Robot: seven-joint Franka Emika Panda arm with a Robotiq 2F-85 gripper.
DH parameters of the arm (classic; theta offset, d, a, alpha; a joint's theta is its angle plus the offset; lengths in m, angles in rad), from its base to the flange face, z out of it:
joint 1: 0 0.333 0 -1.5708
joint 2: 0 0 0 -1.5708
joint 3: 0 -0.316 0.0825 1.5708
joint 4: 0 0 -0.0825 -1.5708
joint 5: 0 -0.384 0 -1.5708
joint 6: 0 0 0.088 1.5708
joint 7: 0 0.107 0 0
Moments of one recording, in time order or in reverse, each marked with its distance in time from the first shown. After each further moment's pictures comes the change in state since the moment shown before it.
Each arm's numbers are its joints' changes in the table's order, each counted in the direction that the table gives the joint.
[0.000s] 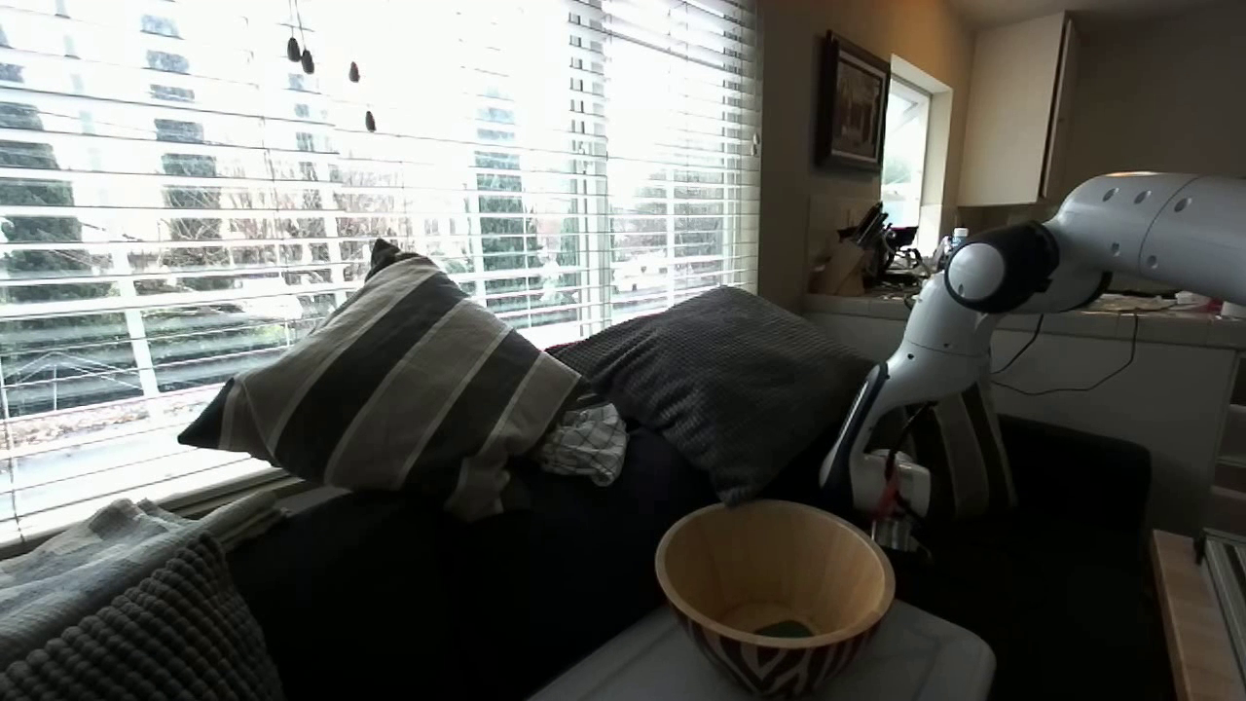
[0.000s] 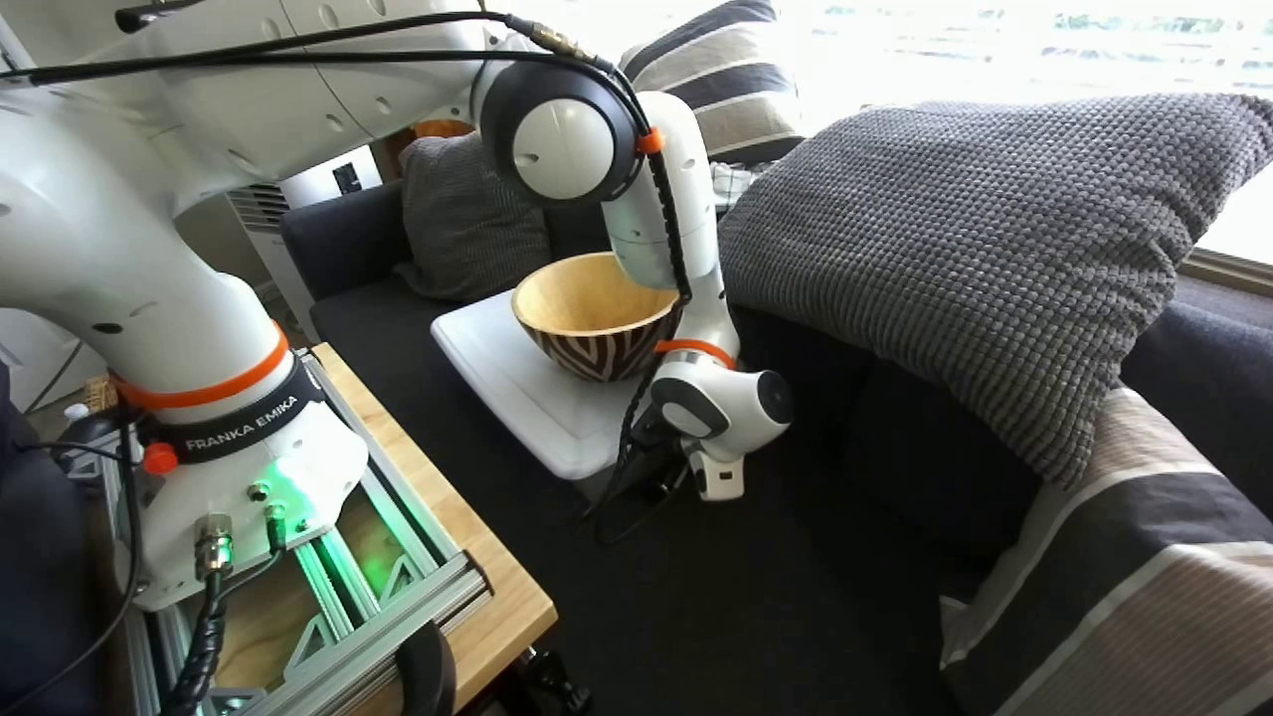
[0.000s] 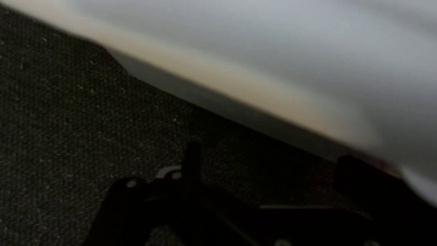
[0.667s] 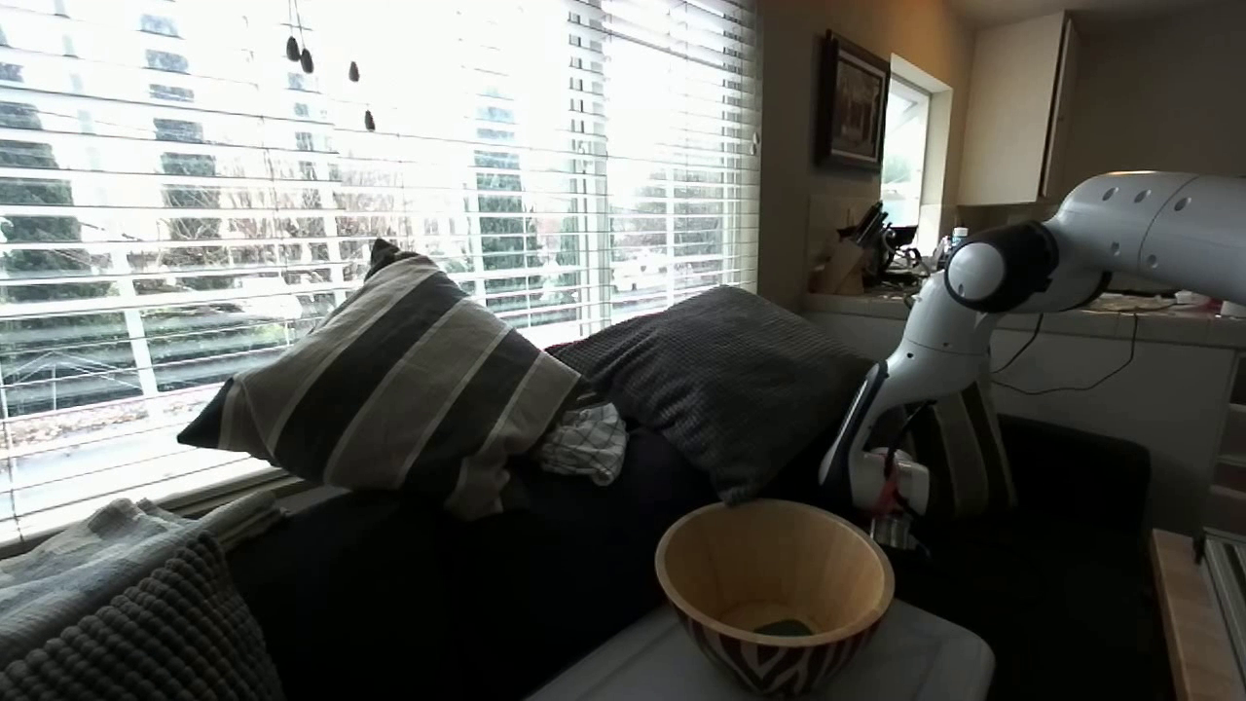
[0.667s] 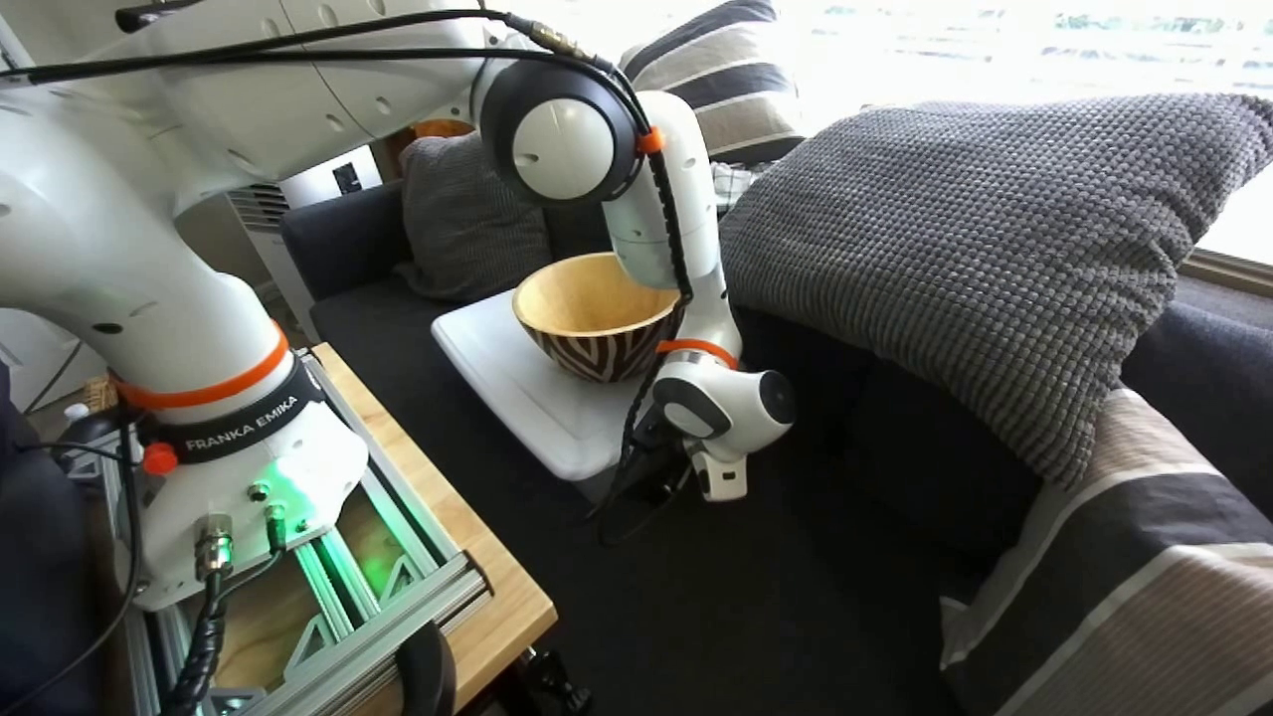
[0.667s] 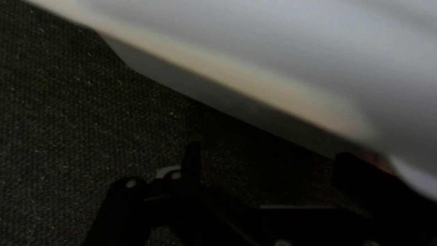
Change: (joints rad) arm 0.000 0.001 0.003 -0.007 -0.006 -0.001 -0.024
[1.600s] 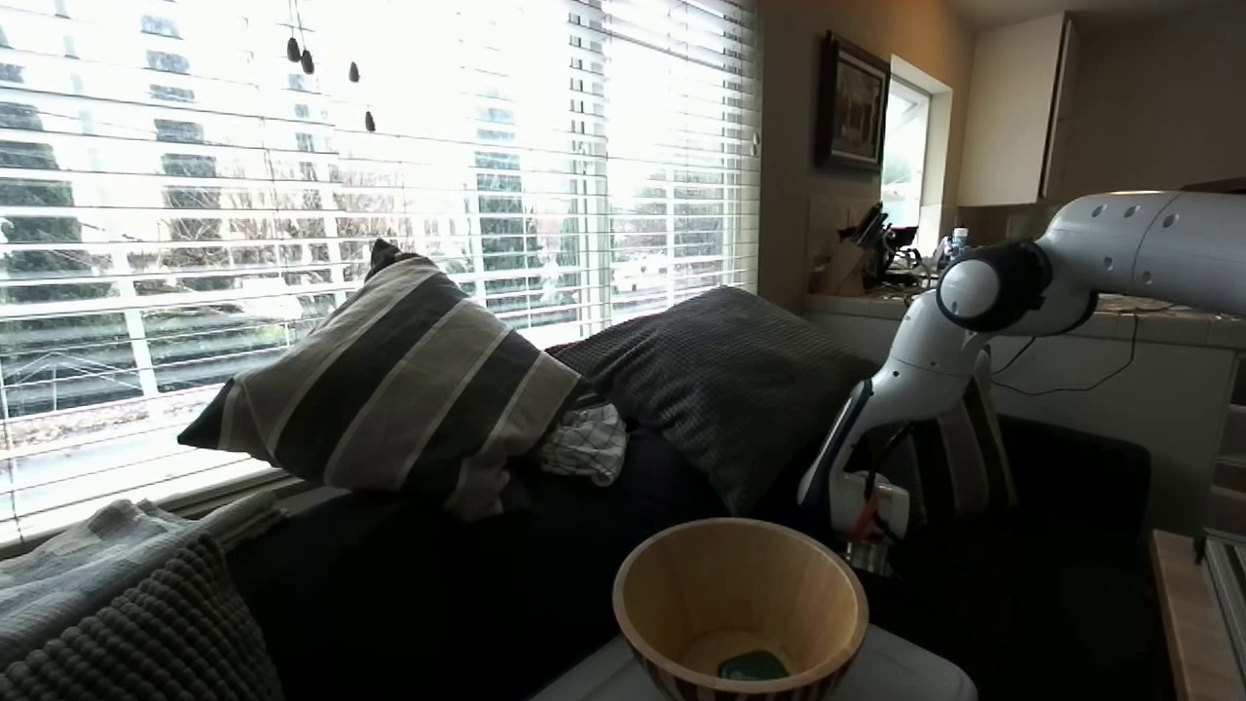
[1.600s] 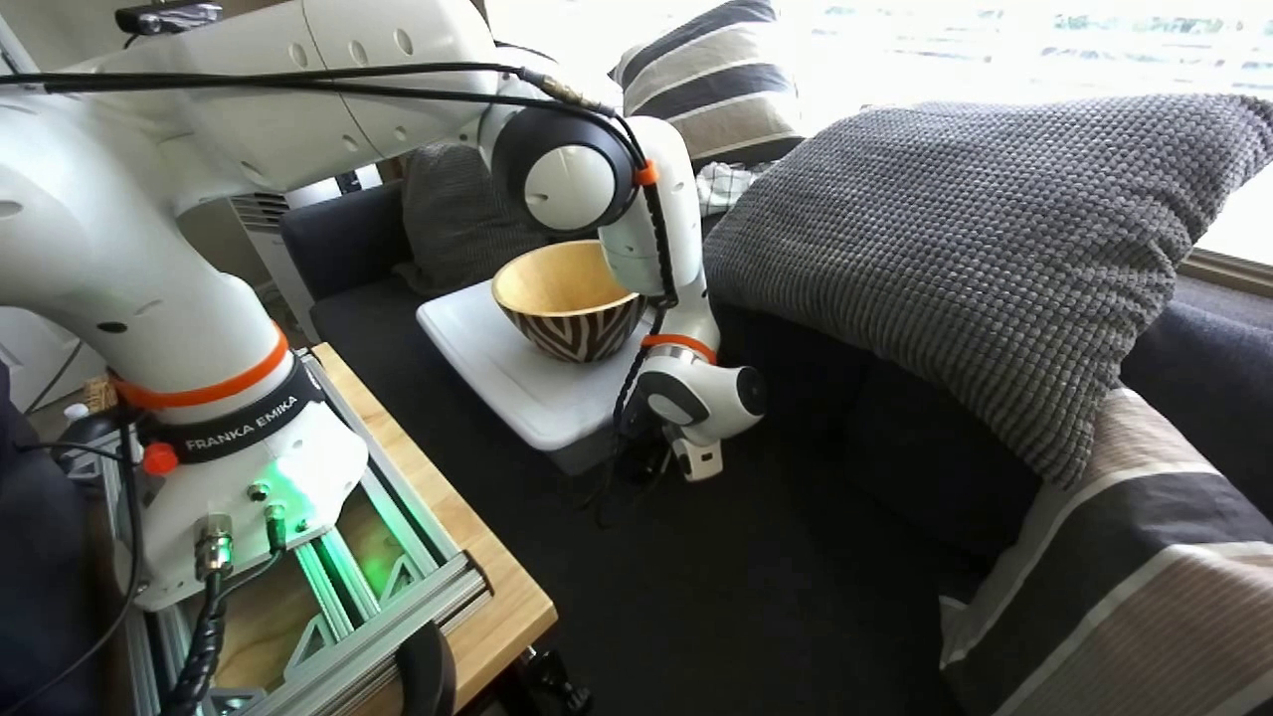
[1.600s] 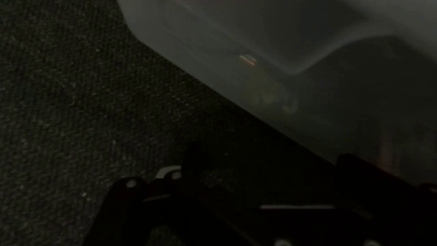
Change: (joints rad) arm 0.042 0.084 -0.076 -0.074 -0.014 -0.039 -0.128
